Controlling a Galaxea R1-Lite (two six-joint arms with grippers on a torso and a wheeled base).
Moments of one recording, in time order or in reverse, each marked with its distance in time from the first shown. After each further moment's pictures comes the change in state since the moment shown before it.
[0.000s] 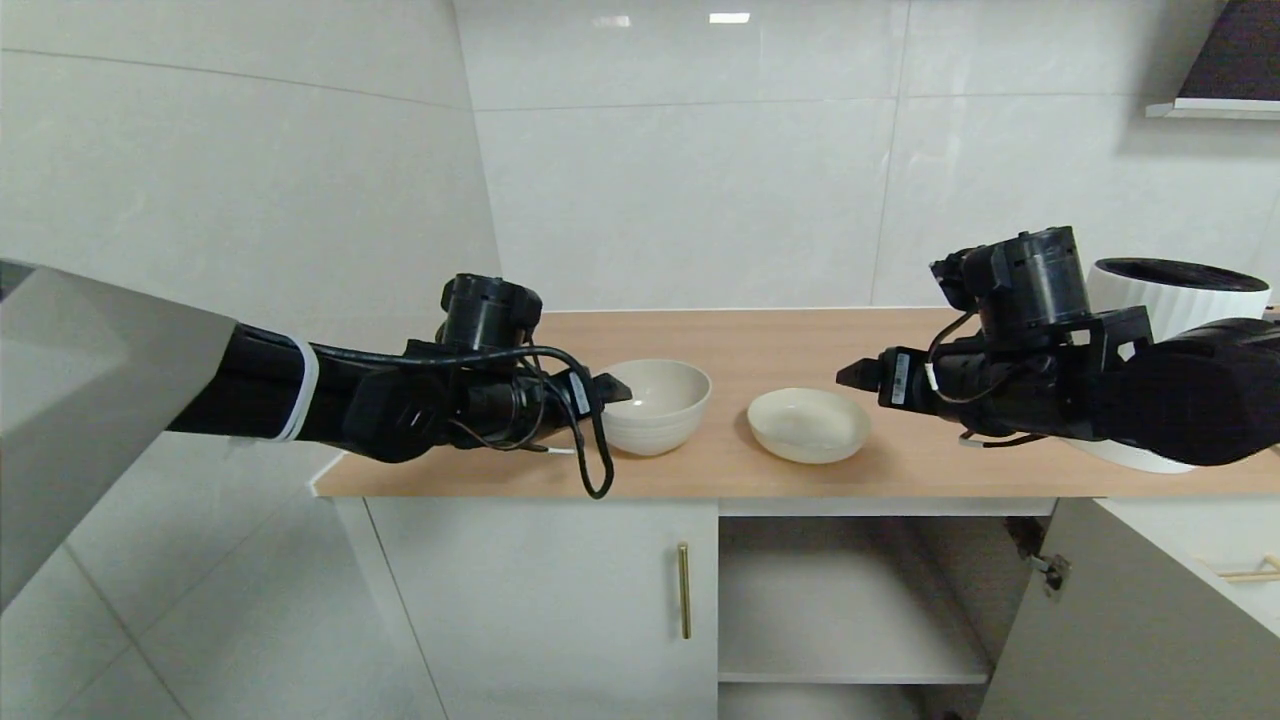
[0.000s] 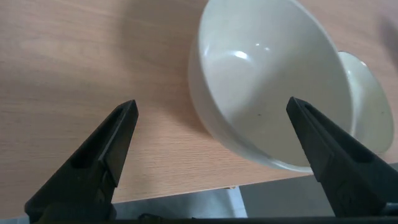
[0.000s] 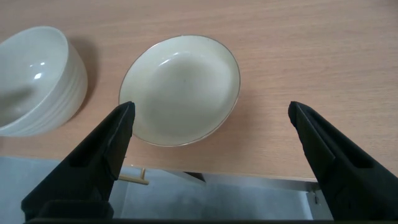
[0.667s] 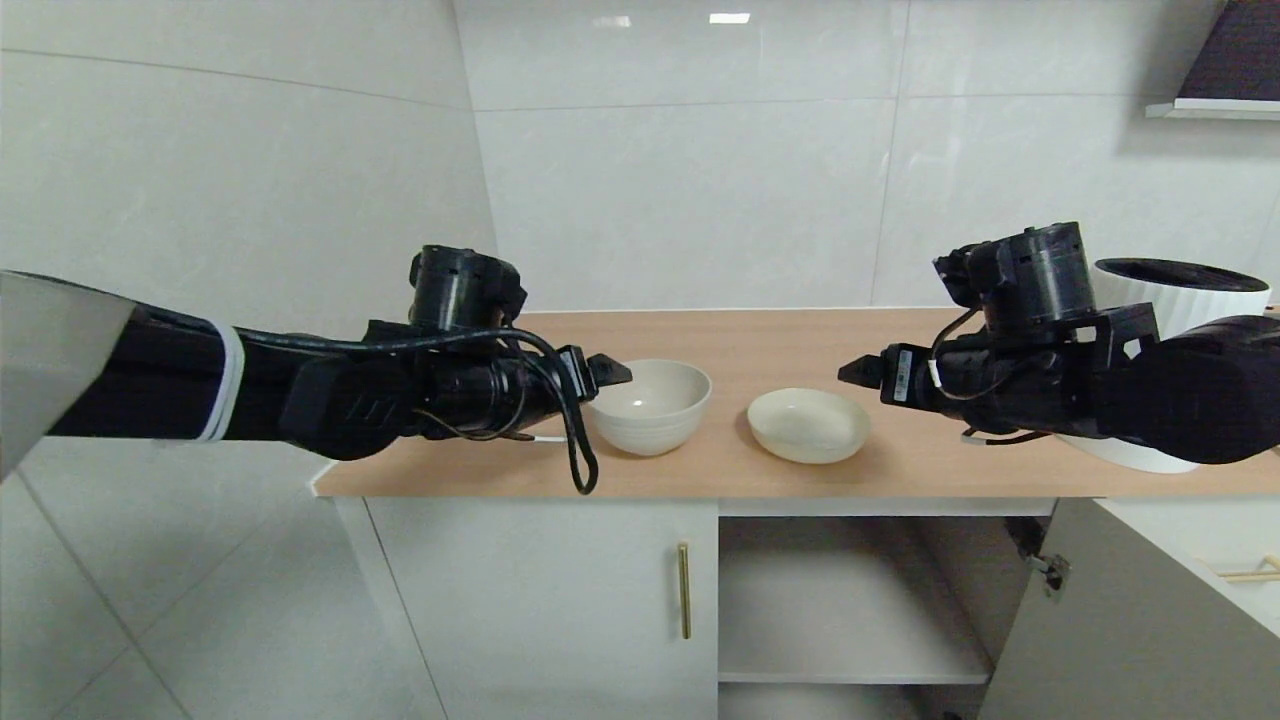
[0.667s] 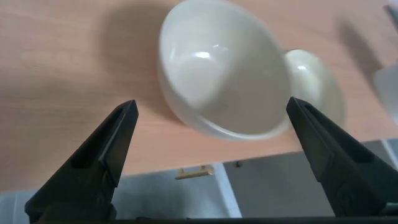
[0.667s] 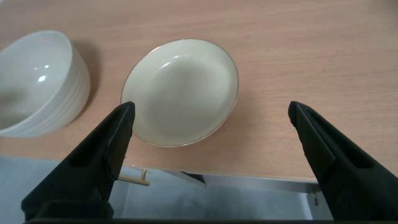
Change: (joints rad) left arm -0.013 -0.089 0.035 0.000 -0.028 0.011; right arm -0.001 -0.006 -0.002 0.000 0.000 -0.002
